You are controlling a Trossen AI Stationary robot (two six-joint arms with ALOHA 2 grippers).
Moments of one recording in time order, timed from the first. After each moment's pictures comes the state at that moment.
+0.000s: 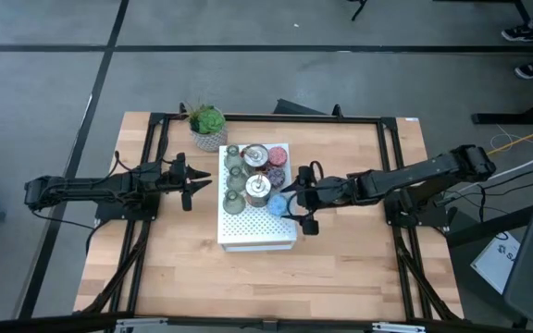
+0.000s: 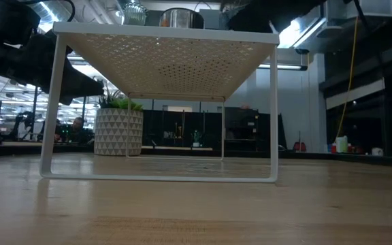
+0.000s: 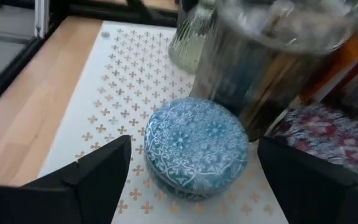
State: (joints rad) left arm 0.17 0.29 0.01 0.09 -0.11 -0.17; right arm 0.22 1.40 0.94 -0.07 0.18 -0.01
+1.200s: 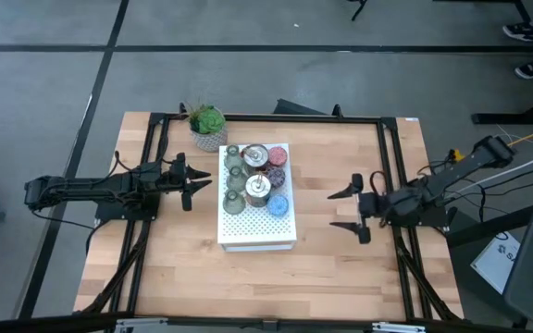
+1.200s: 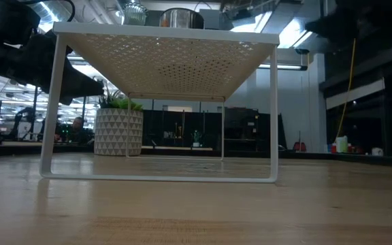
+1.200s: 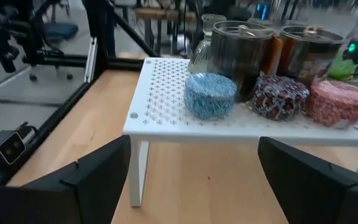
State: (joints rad) left arm 0.17 0.29 0.01 0.09 -0.11 -0.17; right arm 0.53 0.73 0.42 0.06 0.46 0.08
